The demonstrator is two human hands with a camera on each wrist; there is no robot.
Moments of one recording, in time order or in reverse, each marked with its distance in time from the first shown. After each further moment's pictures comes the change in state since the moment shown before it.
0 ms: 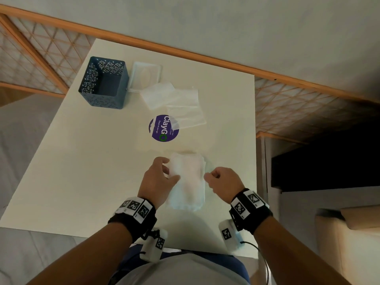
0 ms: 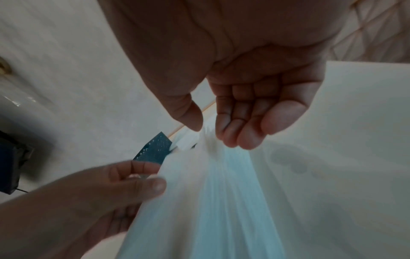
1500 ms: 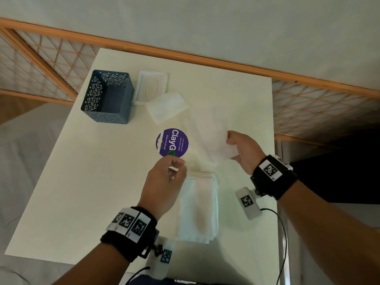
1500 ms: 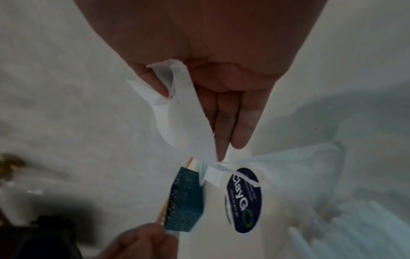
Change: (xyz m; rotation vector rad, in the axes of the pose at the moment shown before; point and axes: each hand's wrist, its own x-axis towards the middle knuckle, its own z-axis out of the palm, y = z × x) left_hand 0.041 0.058 -0.029 -0.155 0.067 0.138; right_hand 0.112 -0.074 -0.072 0.850 -0.123 -0.080
